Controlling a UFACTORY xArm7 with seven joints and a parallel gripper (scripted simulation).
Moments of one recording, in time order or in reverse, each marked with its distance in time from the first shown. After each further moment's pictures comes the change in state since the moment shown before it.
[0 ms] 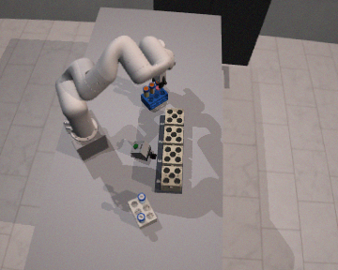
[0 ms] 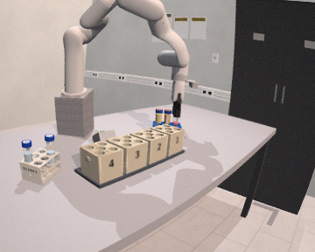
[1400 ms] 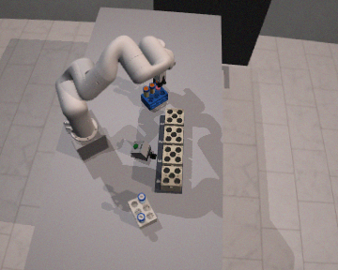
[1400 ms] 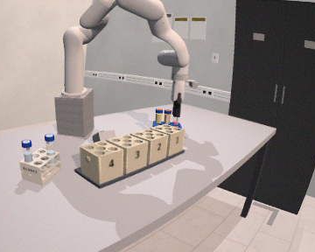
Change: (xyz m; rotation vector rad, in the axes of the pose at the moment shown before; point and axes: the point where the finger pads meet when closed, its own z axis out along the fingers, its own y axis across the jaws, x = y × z) arm 0.000 0.000 -0.002 0.000 0.000 0.000
